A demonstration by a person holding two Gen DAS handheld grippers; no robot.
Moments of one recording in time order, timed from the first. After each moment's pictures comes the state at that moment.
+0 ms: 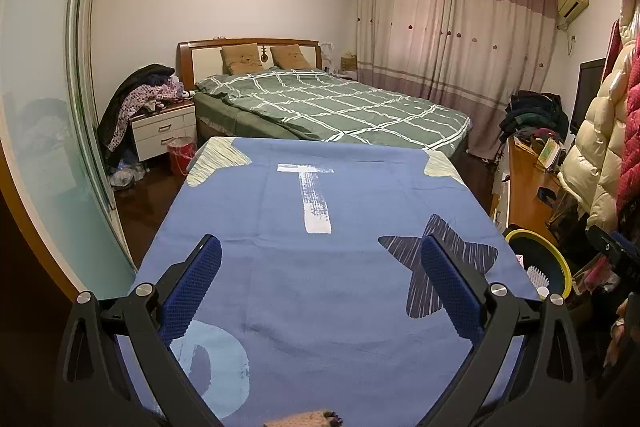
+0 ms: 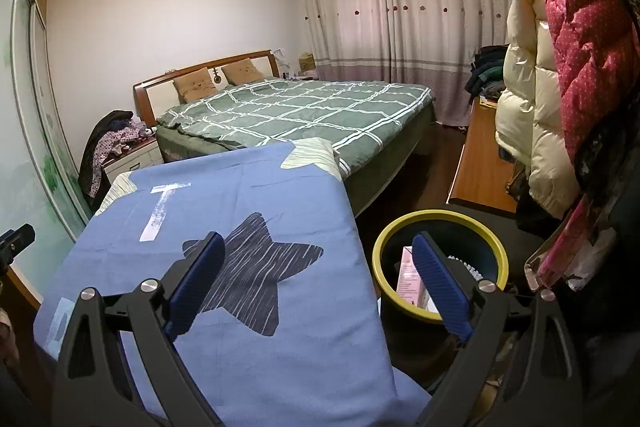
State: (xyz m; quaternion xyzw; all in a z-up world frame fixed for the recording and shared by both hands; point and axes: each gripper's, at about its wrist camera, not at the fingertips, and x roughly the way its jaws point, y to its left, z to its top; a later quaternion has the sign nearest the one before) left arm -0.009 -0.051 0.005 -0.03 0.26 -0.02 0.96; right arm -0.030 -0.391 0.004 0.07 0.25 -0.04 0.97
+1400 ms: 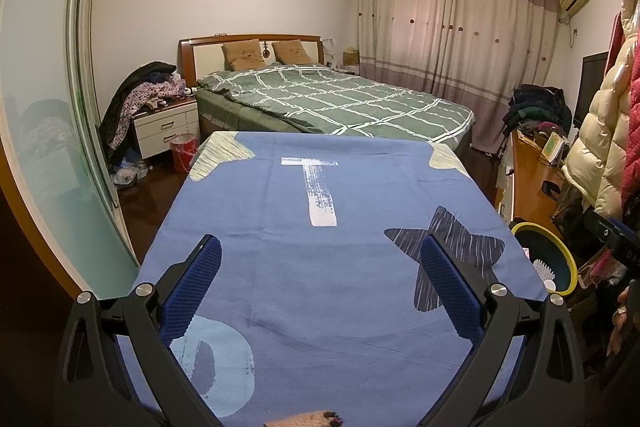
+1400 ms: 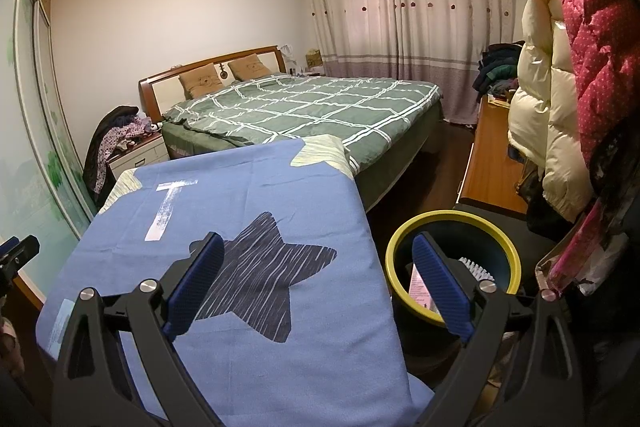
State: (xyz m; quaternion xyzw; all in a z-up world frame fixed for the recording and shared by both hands) left arm -0.002 -0.060 -0.001 -0.02 0.27 -0.02 0.96; right arm -0.015 -0.379 0.001 0.06 0.26 -0.03 0.96
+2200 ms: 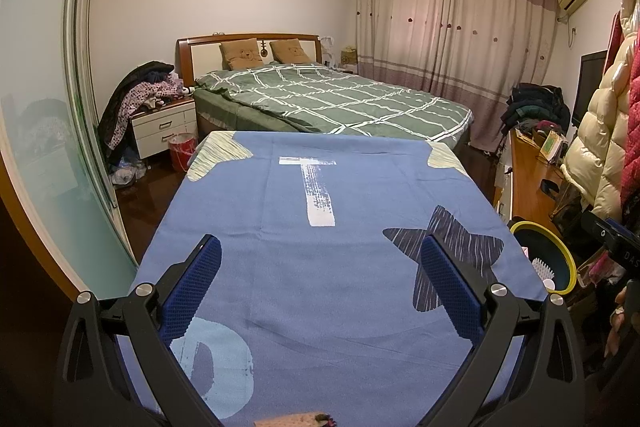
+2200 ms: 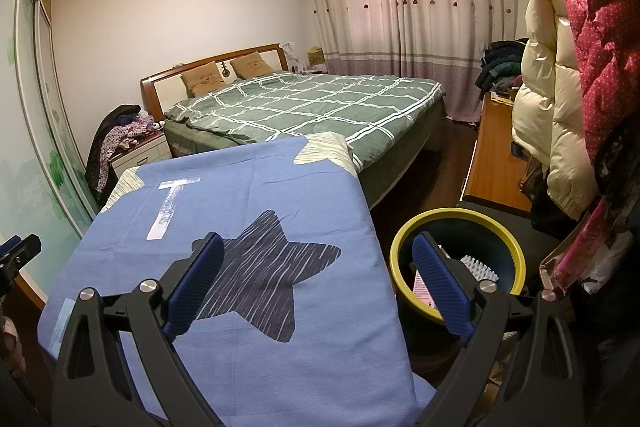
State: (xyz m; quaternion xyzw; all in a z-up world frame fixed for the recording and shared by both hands) left arm 0.003 -0.058 -0.002 -0.03 0.27 -0.02 0.96; right arm -0.013 -0.376 0.000 0.06 0.26 -0.03 0.96
